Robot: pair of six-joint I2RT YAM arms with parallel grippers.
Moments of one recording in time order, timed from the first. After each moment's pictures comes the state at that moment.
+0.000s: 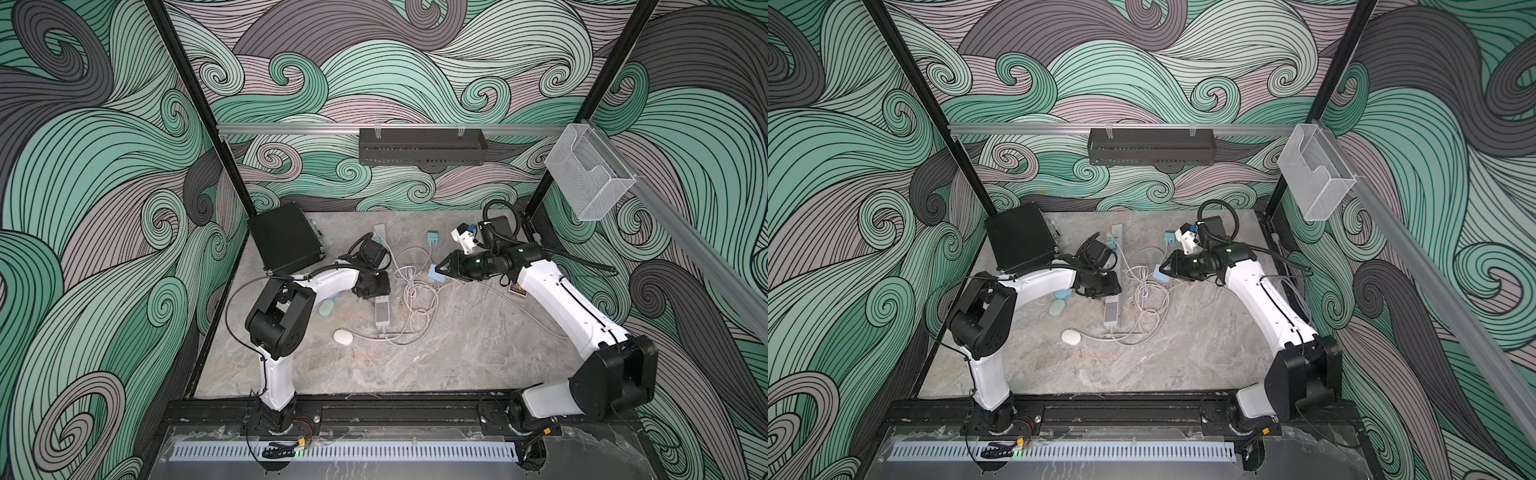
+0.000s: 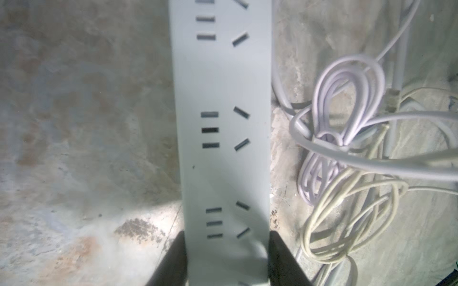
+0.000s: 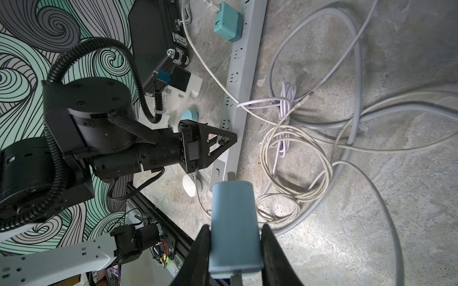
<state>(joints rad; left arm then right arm) -0.57 1.89 1.29 -0.53 0.13 -0.64 0.30 1.44 1.28 -0.80 -0.54 0.35</state>
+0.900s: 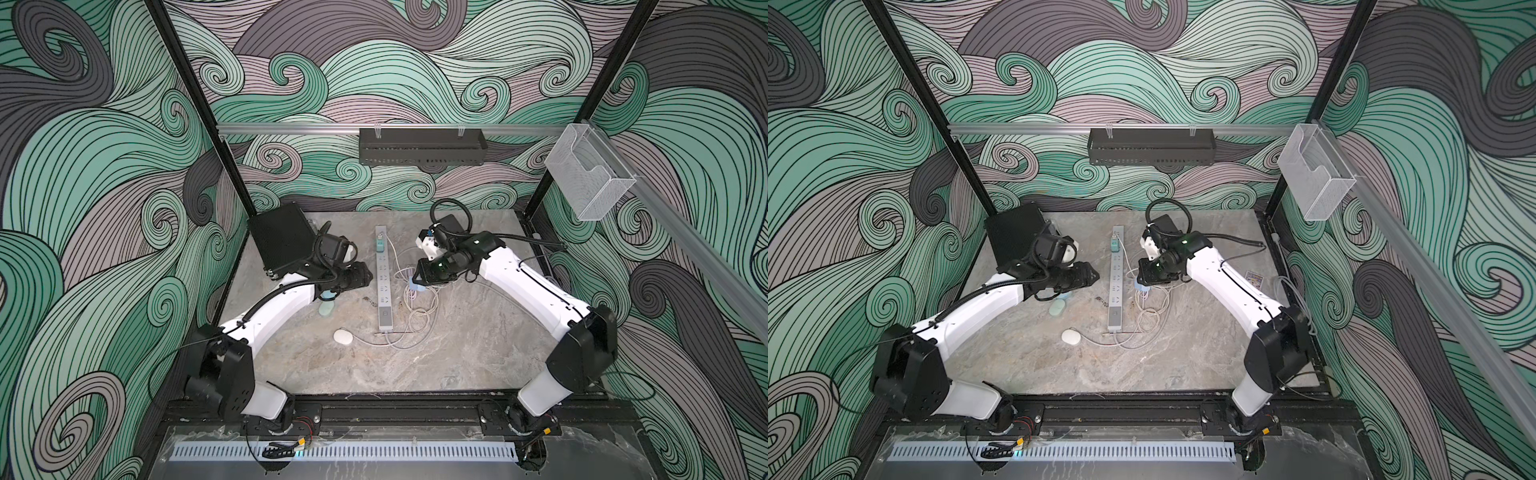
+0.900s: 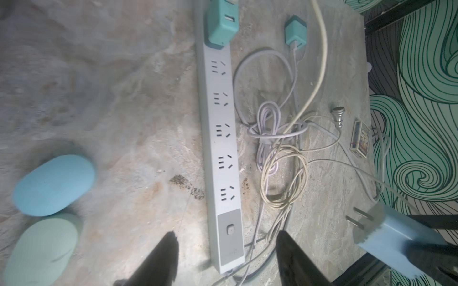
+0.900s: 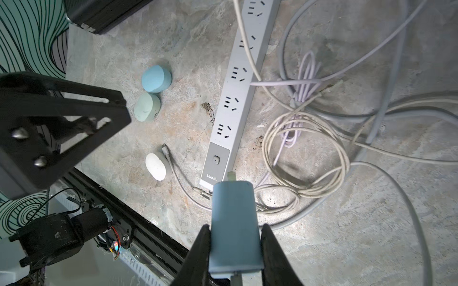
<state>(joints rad) -0.40 1.40 1.05 -0.52 0.23 -0.56 0.60 1.68 1.55 -1.00 -0.26 0.32</state>
